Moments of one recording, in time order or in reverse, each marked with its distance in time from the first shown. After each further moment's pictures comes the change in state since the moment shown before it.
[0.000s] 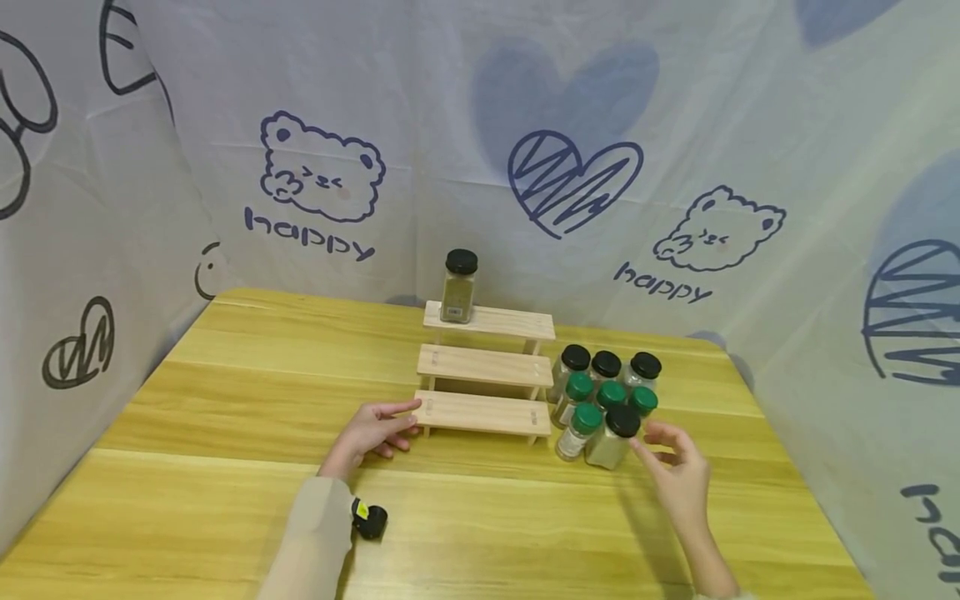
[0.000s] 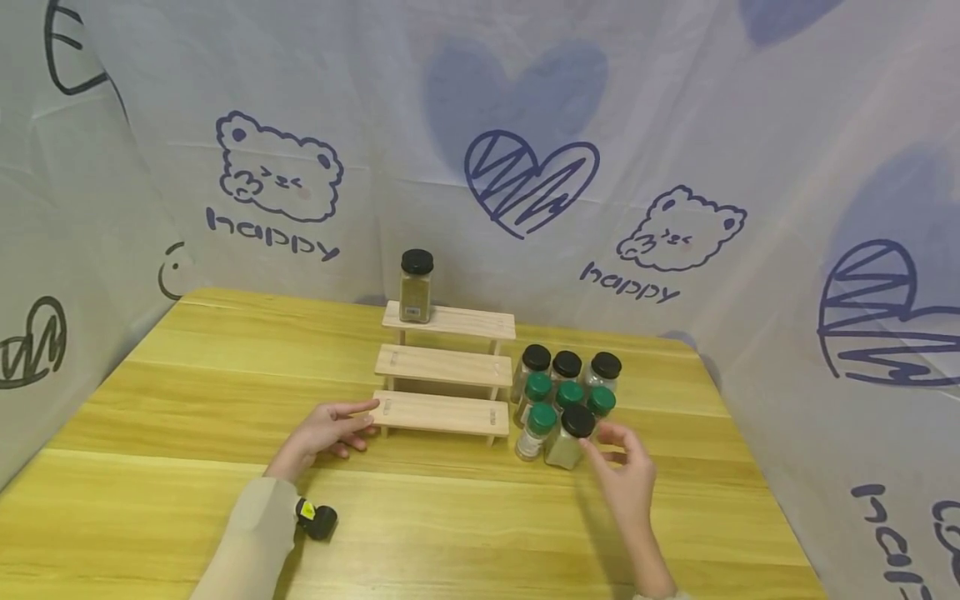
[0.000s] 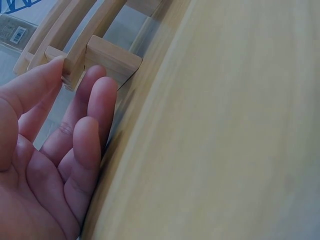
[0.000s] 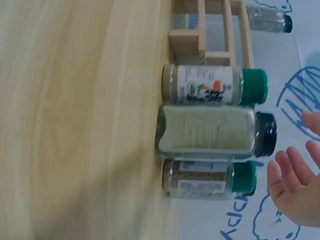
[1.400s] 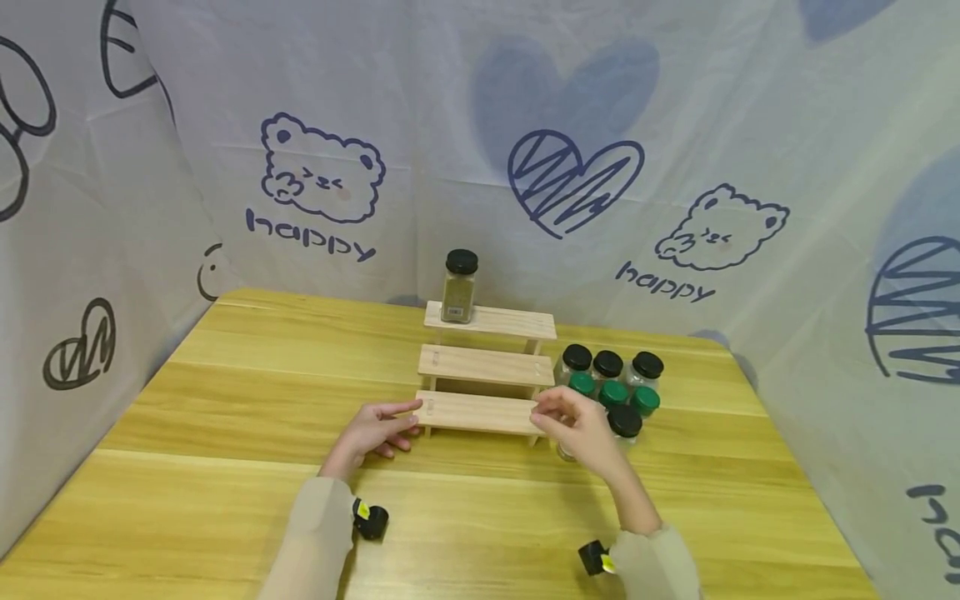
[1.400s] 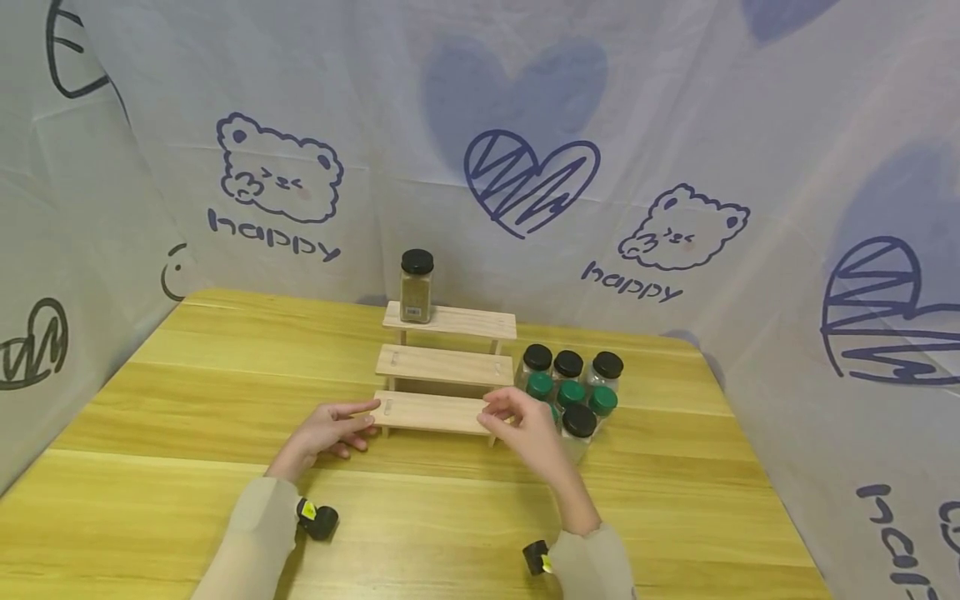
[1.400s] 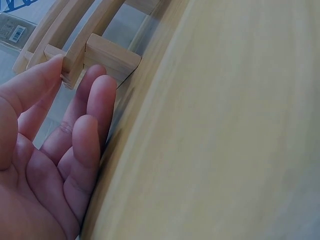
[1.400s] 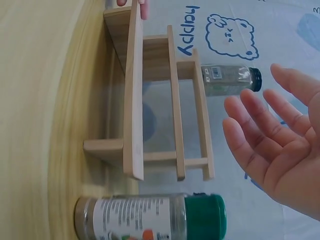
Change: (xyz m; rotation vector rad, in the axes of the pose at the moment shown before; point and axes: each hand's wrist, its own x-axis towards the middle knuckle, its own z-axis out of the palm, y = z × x) left_hand 0.001 0.000 0.000 0.011 0.008 -0.011; right_hand 0.040 -0.202 0.071 0.153 -0.653 0.029
